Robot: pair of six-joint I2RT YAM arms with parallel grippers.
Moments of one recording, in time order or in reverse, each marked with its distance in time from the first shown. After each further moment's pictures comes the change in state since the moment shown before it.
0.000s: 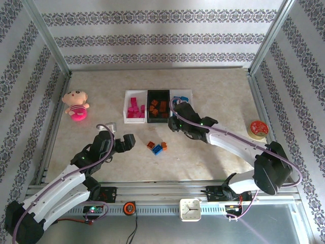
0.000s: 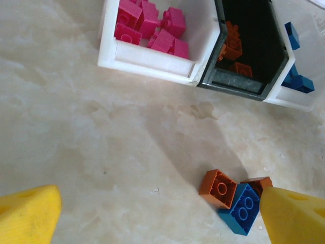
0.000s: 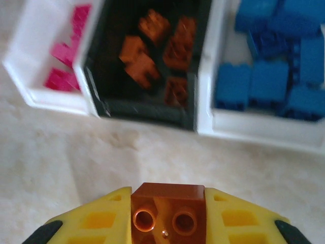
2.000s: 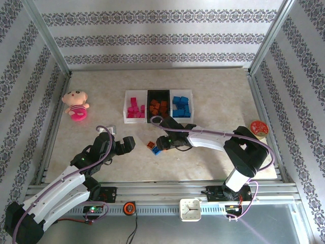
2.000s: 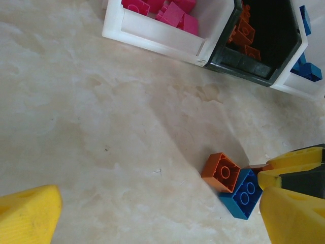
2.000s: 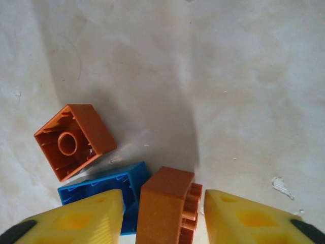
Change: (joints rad) left arm 0.000 -0.009 -0.013 -0.040 0.038 -0.053; right arm 0.104 0.252 -0.098 0.055 -0.235 -0.029
